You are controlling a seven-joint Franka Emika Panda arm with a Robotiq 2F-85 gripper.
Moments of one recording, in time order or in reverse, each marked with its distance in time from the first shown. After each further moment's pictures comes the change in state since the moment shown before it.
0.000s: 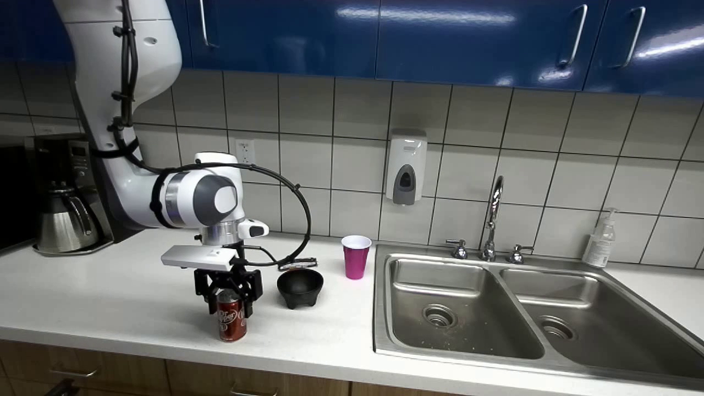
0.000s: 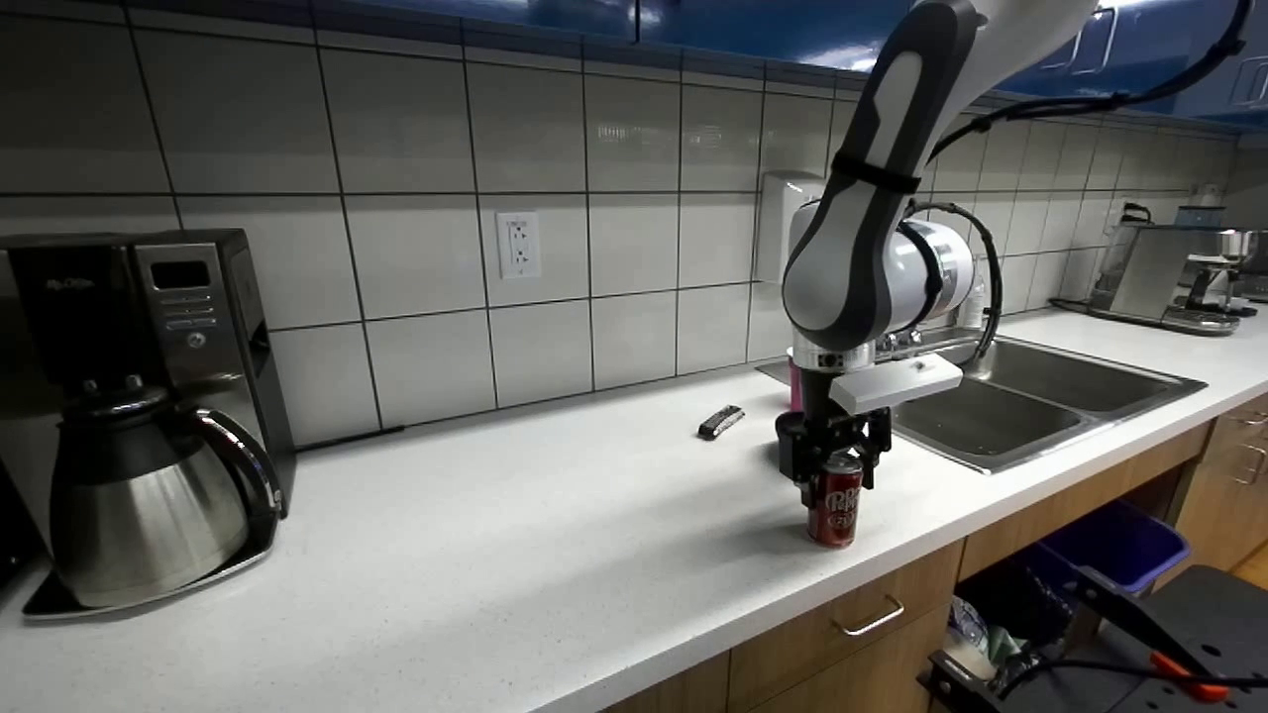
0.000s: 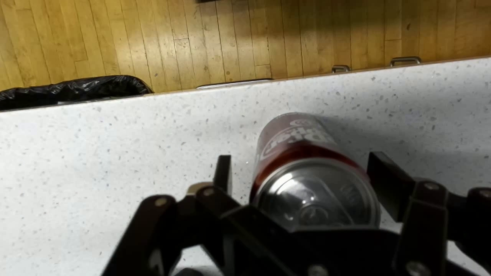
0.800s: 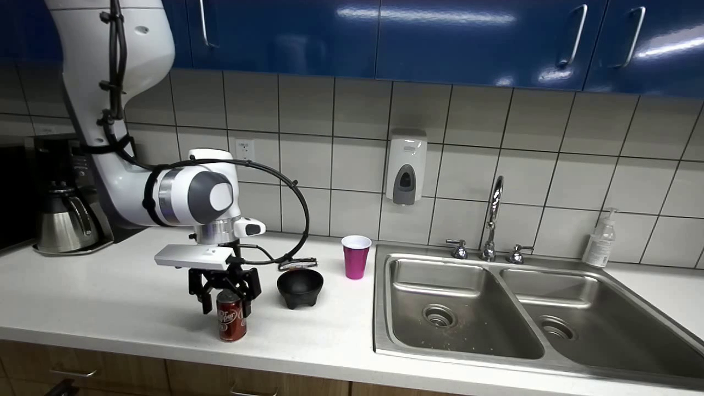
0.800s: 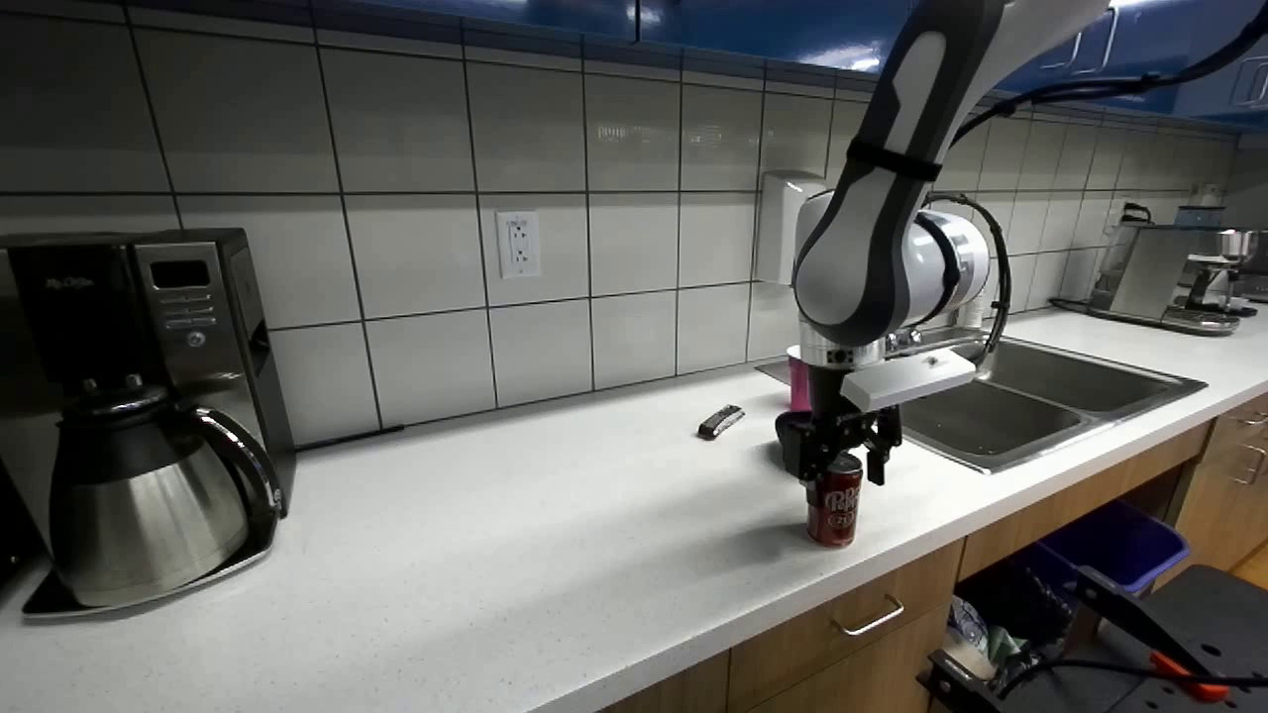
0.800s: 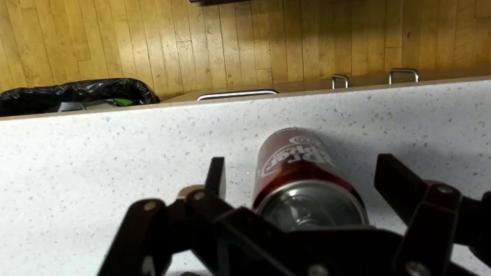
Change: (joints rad) arm -0.002 -0.044 0.000 -0.045 -0.027 0.000 0.000
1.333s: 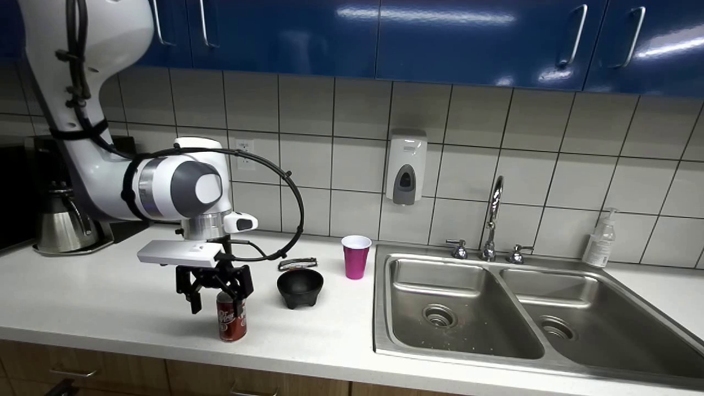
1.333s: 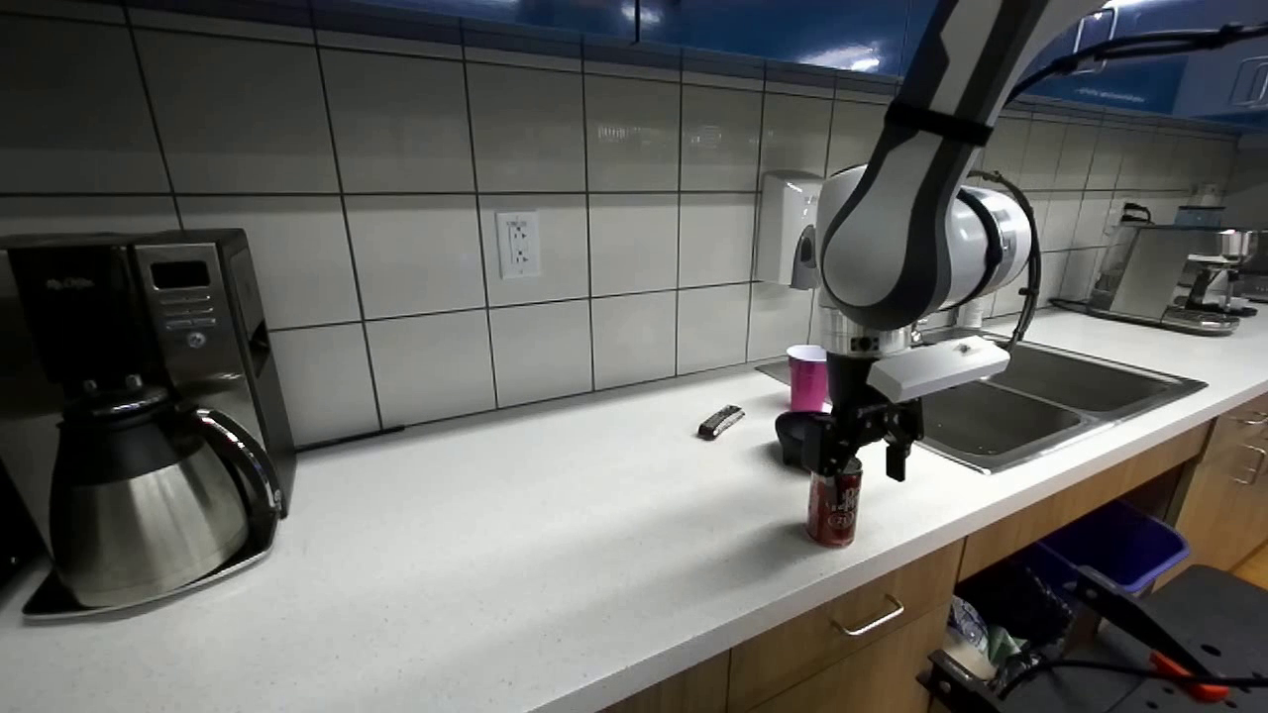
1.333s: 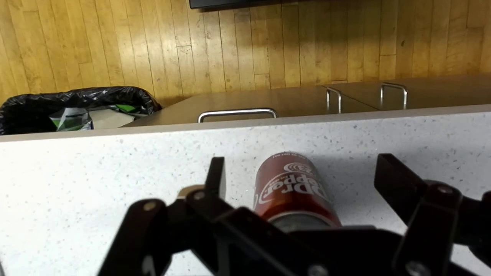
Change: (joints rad) arm -0.006 -0.119 0.002 -0.110 -0.014 0.000 -0.008
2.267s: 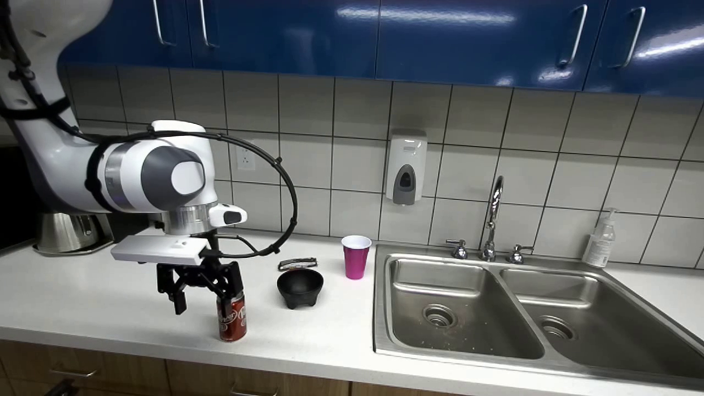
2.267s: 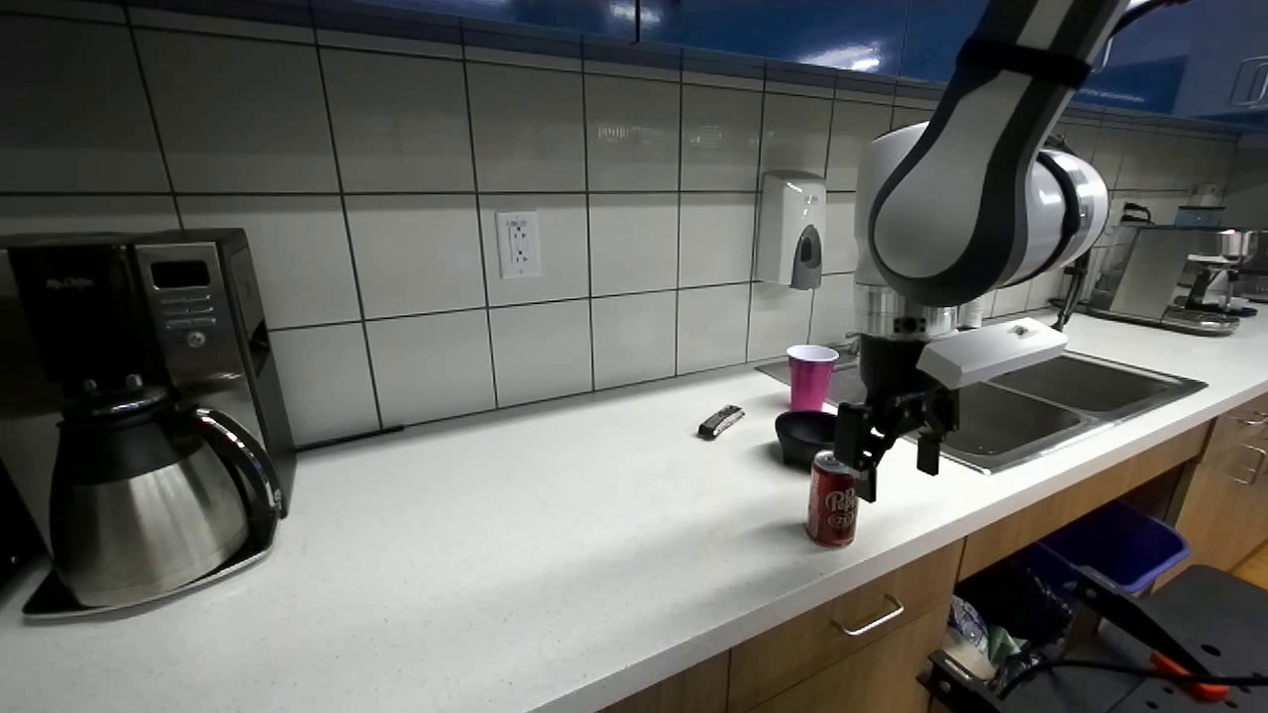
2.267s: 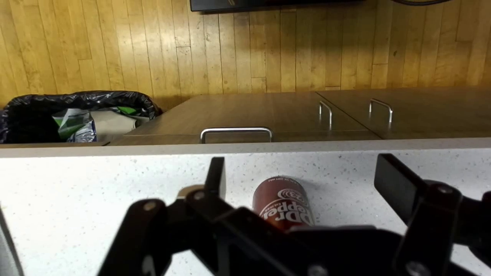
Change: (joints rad) arm -0.016 -0.179 0.001 -0.152 -0.013 -0.001 -0.043
